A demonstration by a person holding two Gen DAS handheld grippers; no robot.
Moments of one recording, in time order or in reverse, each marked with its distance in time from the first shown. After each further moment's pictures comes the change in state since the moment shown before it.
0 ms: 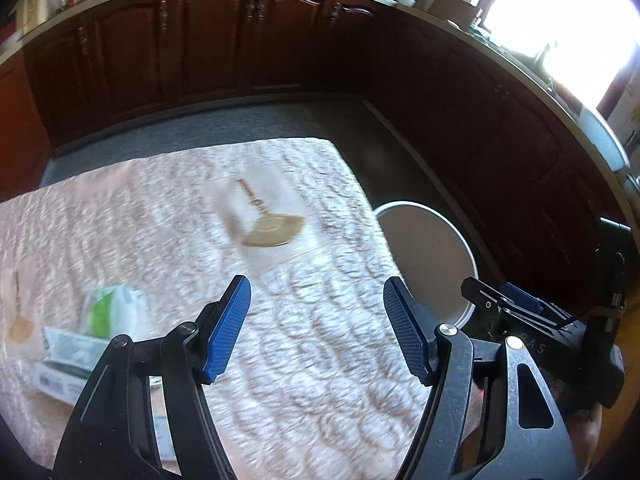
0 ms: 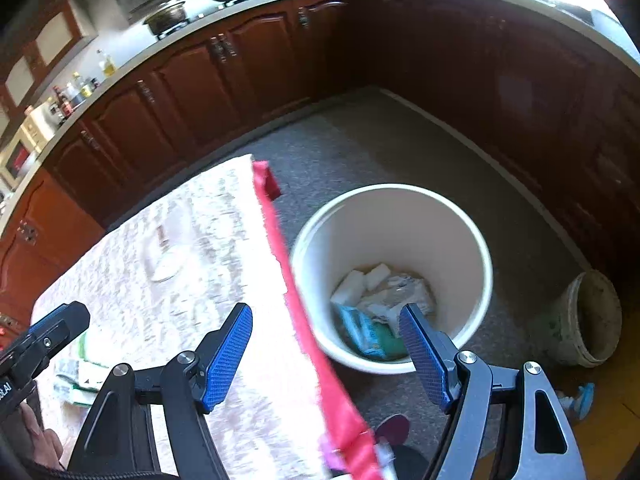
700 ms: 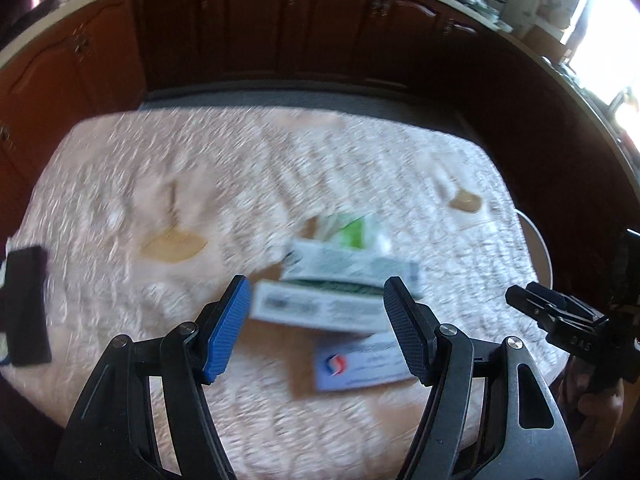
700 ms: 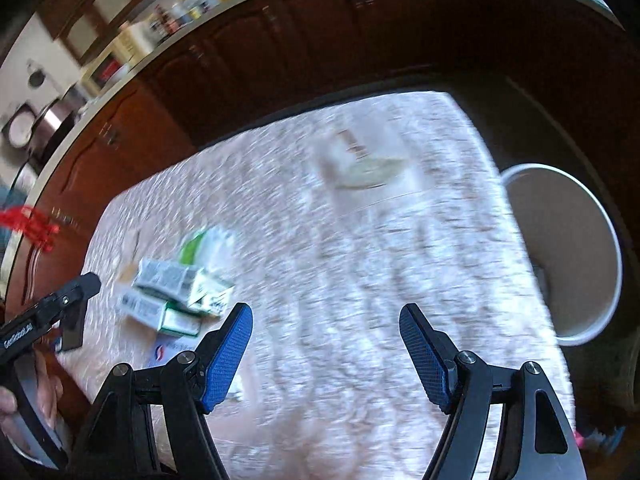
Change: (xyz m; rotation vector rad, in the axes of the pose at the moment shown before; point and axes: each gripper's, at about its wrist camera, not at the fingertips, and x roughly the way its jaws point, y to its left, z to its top) left arm -0.083 0.189 -0.077 -0.216 0.040 0.207; right arm 0.029 0.155 -0.064 -0.280 0.165 0.272
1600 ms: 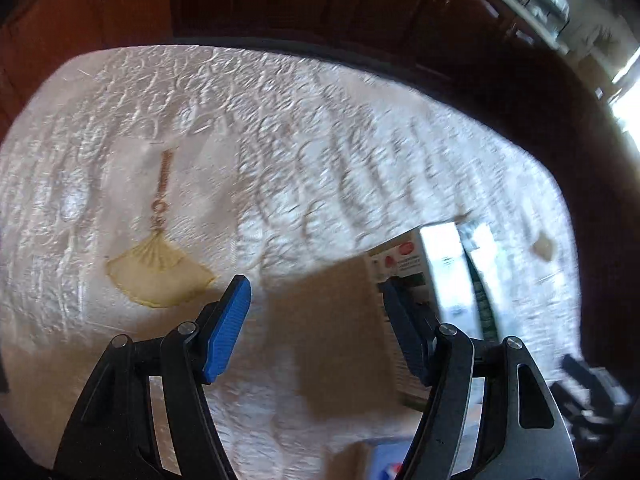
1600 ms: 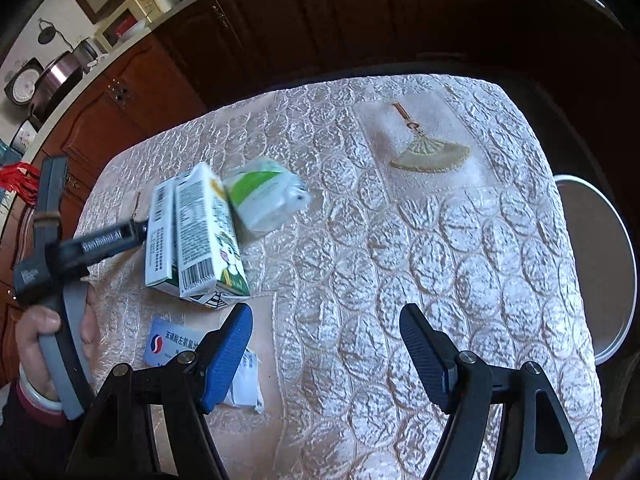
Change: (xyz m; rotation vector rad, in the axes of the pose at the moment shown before) left arm 0.101 0.047 0.039 -0.176 0.087 -0.011; right arm 0.035 0.026 0.015 -0.077 0.082 -0.011
